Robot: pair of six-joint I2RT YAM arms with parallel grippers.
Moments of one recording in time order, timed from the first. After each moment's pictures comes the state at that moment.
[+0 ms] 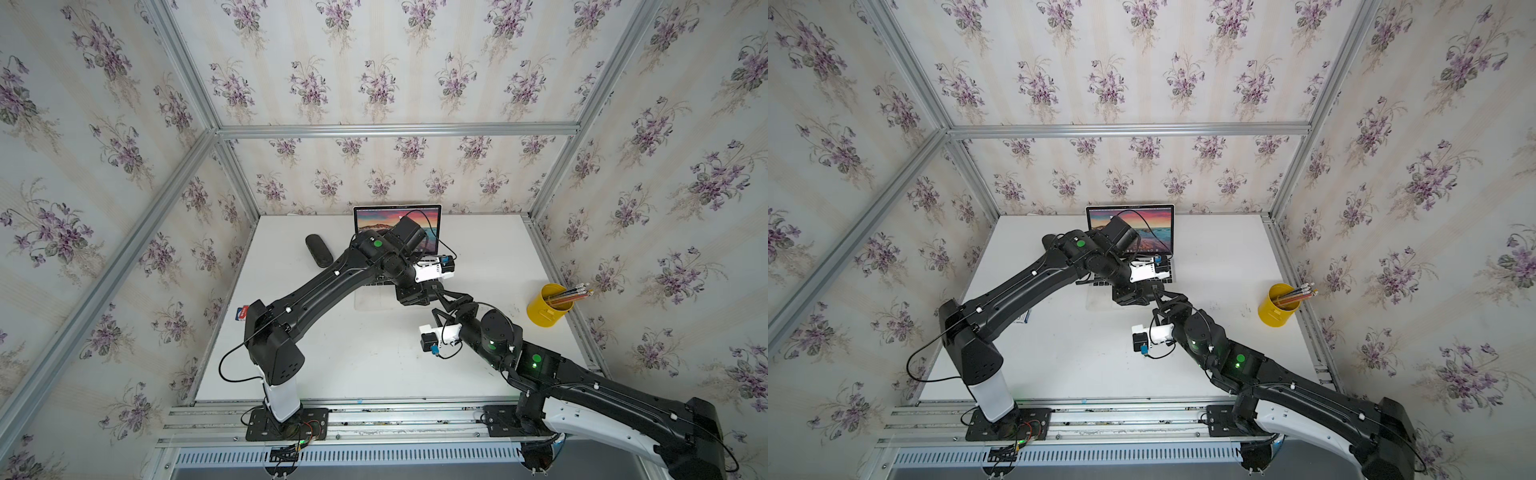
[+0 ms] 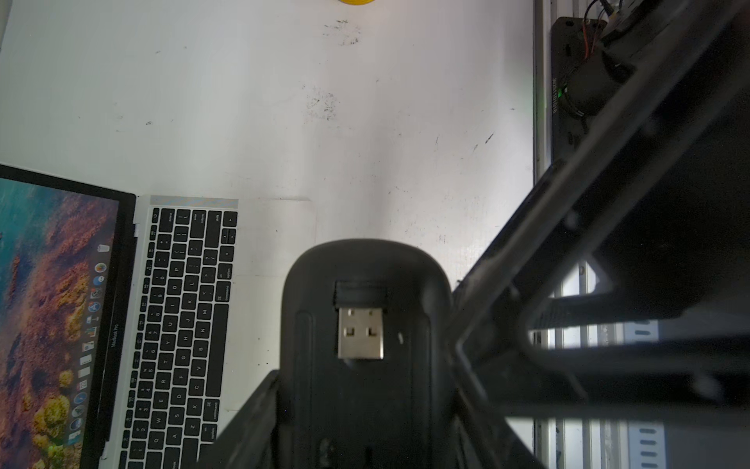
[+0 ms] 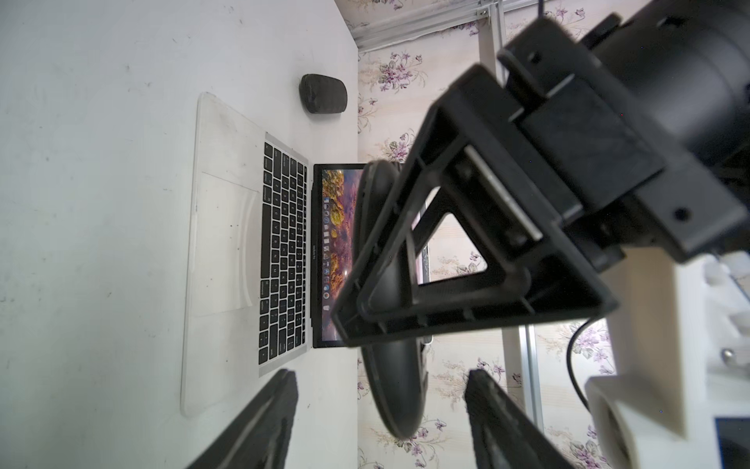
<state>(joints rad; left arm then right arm) -0.78 1.80 1.83 -1.12 0.36 0.60 1.04 0.80 0.52 0.05 0.38 -1.30</state>
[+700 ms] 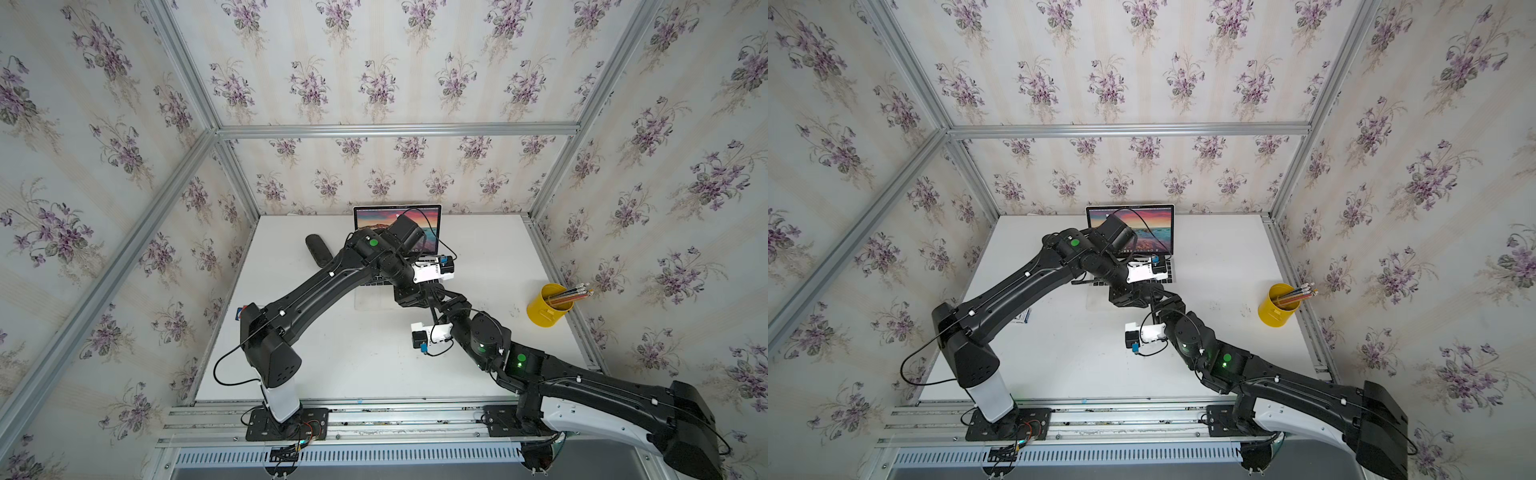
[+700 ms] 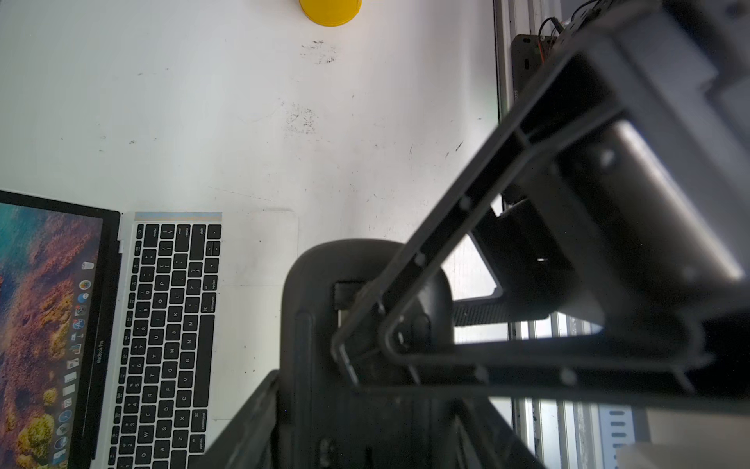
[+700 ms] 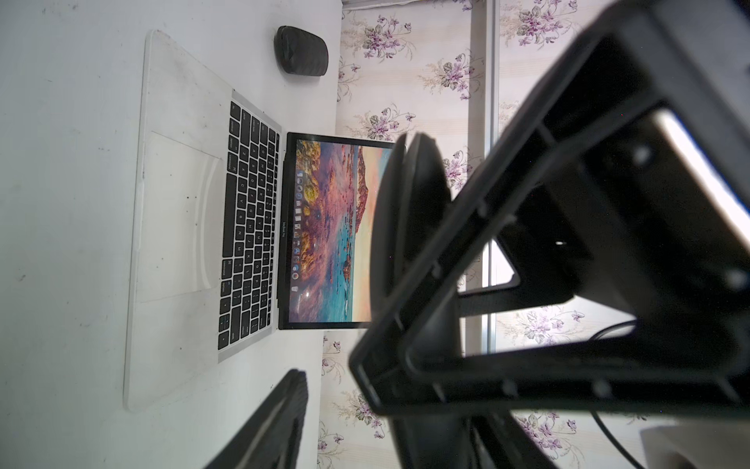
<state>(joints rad) -0.78 1.77 1.85 -1.16 0.41 0.62 1.08 0.90 0.50 0.22 0.52 -1.41</state>
